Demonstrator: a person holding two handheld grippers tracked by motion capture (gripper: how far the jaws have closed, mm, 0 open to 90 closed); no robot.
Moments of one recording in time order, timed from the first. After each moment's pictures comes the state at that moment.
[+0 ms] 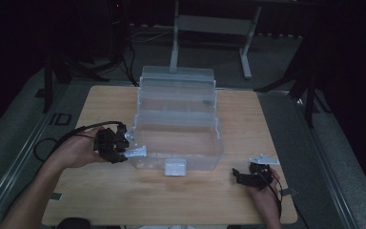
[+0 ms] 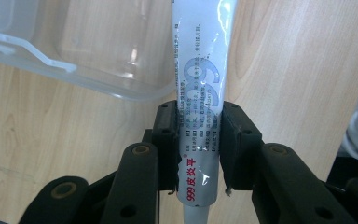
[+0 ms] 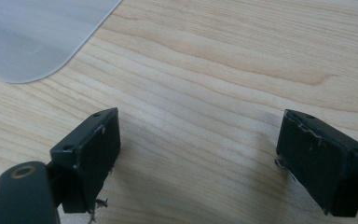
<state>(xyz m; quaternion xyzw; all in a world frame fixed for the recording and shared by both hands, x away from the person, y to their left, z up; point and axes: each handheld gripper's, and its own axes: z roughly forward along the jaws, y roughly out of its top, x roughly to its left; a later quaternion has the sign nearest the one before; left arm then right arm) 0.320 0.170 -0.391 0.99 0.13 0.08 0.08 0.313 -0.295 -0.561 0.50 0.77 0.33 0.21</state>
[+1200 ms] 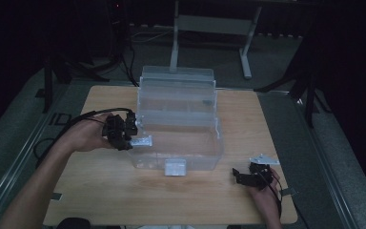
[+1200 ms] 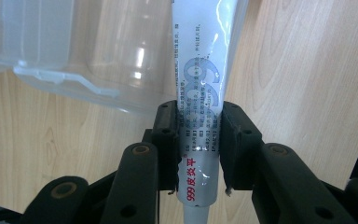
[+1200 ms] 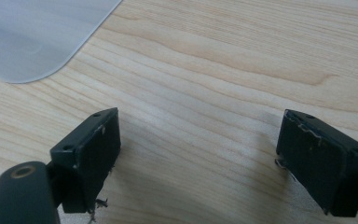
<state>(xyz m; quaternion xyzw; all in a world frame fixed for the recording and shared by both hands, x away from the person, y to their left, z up) 0.349 0.150 -0.372 0.99 0.10 0.09 0.06 0.313 -0.295 -0.561 0.50 0.77 0.33 0.21</state>
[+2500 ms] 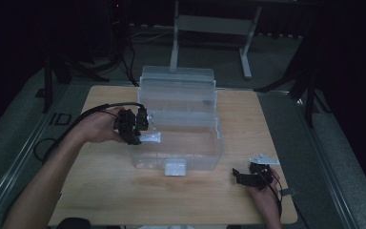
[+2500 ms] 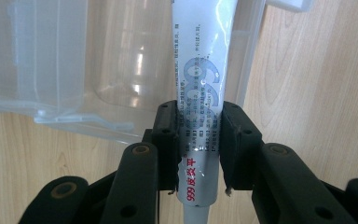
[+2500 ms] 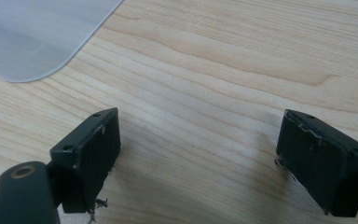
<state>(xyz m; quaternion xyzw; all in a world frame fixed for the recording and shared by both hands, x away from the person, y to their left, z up) 0.369 0.126 -0.369 0.99 0.07 0.09 0.05 0.313 -0.296 -0.561 0.49 0.78 0.33 0.21</state>
